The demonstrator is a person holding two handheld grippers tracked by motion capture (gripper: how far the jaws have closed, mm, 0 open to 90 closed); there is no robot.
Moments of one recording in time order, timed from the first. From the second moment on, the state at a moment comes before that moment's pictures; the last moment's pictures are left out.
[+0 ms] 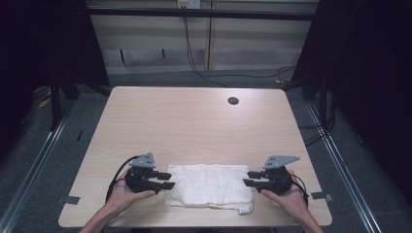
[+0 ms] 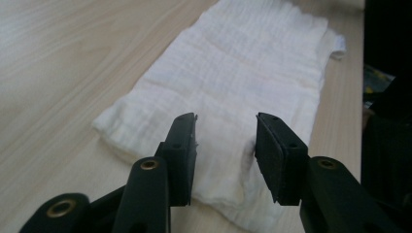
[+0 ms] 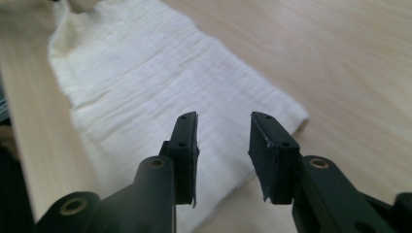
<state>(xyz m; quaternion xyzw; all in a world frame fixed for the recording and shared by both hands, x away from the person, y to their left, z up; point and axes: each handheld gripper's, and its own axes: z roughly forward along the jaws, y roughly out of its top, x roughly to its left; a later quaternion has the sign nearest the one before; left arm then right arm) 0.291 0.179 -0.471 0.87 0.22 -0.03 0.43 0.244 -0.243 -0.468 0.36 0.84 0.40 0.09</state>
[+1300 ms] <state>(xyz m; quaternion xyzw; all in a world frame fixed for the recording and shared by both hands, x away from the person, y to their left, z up) 0.330 0.149 -0.480 0.88 0.25 -0.03 0.41 0.305 -0.252 -0.479 0.41 0.82 0.39 0.11</state>
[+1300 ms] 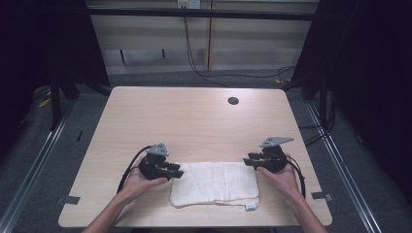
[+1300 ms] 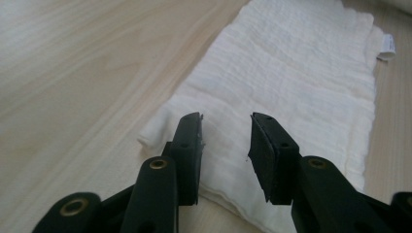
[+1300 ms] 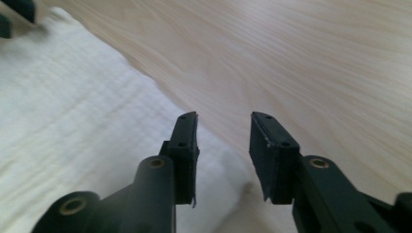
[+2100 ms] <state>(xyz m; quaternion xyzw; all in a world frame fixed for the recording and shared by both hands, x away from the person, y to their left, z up) 0.363 0.159 -0.463 0.85 0.29 0.01 0.43 0.267 -0.130 -0.462 0.27 0.86 0.43 0.01</state>
